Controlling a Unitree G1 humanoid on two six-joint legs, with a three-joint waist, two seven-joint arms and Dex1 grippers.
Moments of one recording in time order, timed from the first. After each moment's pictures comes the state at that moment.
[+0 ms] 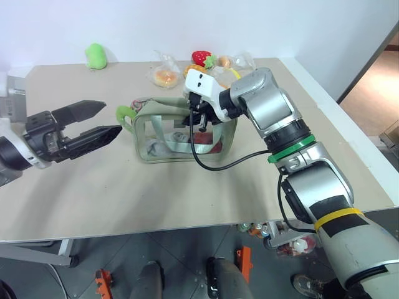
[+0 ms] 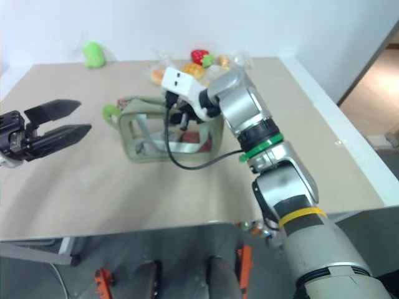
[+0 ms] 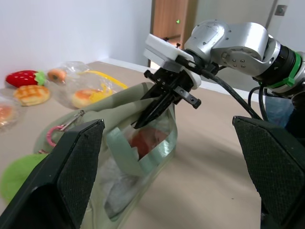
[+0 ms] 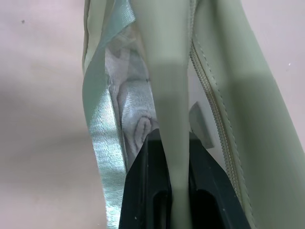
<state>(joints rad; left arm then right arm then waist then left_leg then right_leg) -0.33 0.92 0.52 -0.36 -1.11 0.79 -0.84 -1.35 -0.31 0.36 0.57 -0.10 0.57 1.17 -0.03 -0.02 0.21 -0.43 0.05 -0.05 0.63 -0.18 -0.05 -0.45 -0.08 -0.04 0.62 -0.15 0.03</state>
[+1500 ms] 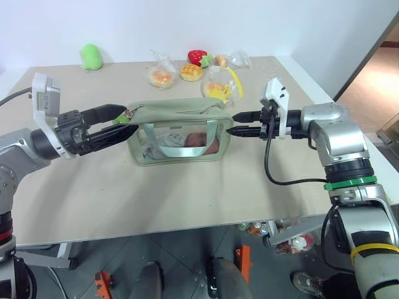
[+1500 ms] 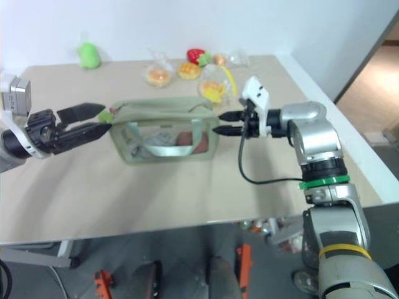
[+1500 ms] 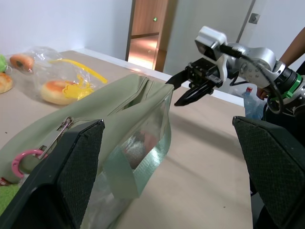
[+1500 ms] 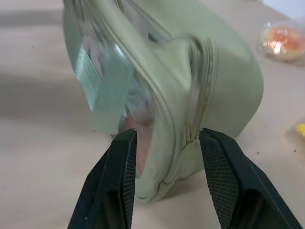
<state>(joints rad) -0.48 0.85 0.36 -0.18 -1.02 0.79 -0.92 -0.99 -0.63 0.12 0.44 0.20 0.37 1.24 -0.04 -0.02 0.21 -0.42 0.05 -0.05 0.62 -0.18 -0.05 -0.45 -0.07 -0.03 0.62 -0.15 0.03</state>
